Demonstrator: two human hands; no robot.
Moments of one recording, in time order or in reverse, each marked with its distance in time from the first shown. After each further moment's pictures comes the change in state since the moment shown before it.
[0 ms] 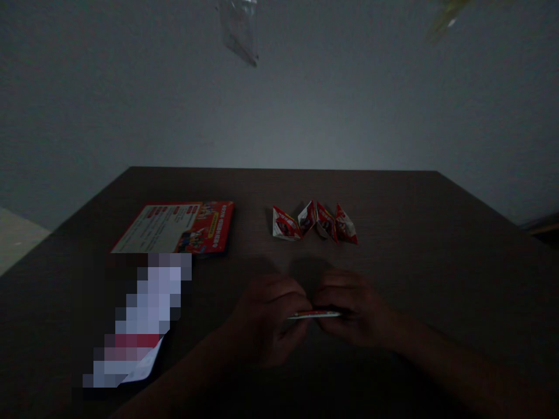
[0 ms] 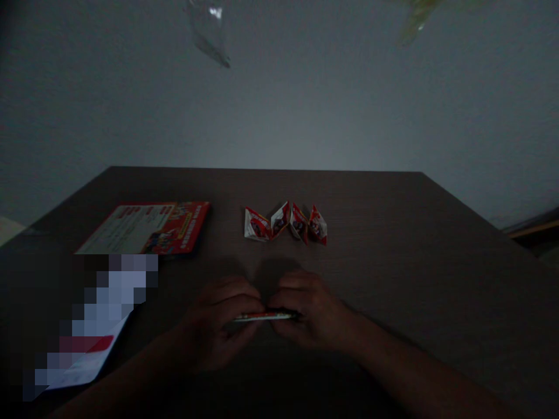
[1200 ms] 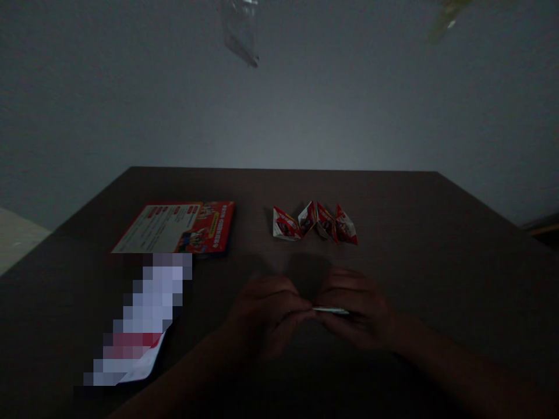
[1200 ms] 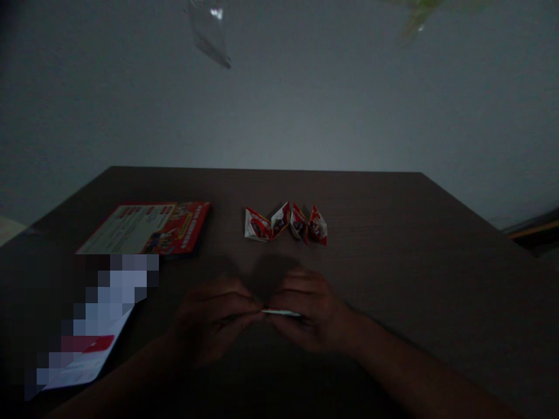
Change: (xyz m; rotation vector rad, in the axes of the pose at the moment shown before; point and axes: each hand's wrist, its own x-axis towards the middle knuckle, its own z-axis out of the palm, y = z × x) left_hand 0.003 0.002 -0.003 -0.117 0.142 0.016; right_hand 0.001 -0.004 -0.002 0.042 0.098 -0.084
